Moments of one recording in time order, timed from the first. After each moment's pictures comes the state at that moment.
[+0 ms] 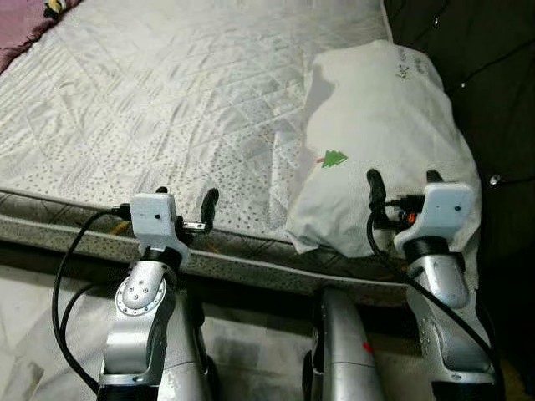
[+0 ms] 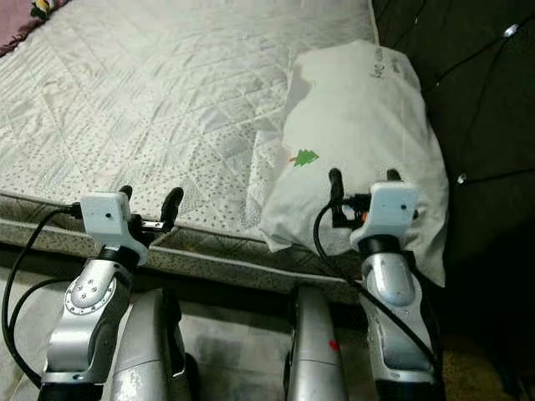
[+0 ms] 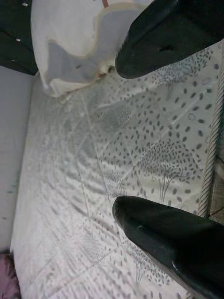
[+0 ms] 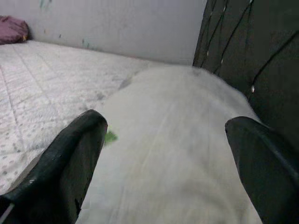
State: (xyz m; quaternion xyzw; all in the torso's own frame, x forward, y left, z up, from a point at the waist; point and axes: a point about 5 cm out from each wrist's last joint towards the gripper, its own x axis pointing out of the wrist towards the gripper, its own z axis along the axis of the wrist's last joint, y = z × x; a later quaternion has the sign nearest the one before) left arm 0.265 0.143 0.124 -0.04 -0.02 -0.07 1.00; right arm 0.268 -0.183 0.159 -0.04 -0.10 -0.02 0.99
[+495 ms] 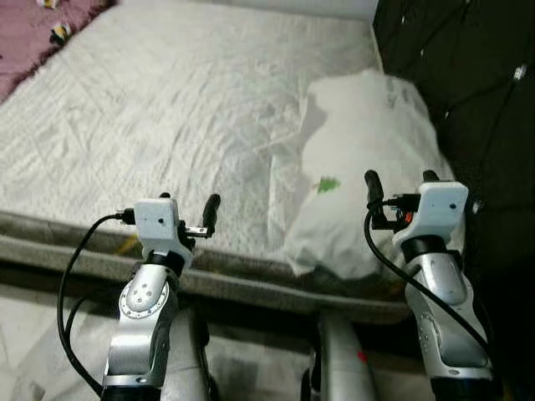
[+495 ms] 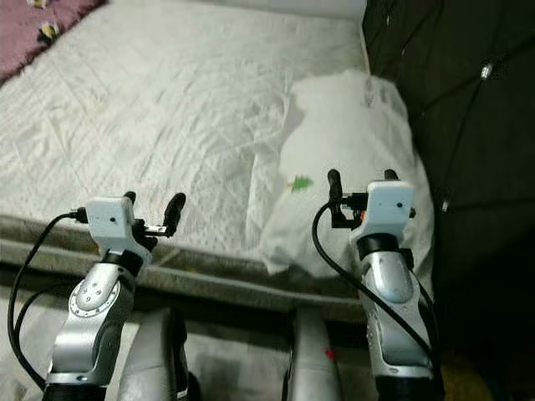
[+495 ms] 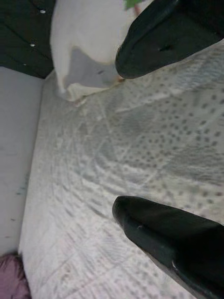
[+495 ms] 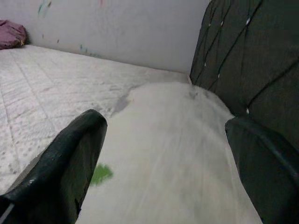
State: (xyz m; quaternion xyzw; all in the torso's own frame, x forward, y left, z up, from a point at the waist) left arm 0.266 0.142 0.118 -0.04 -0.01 -0.07 1.00; right arm 0.271 -0.185 0.151 -0.05 -0.08 -0.02 1.00
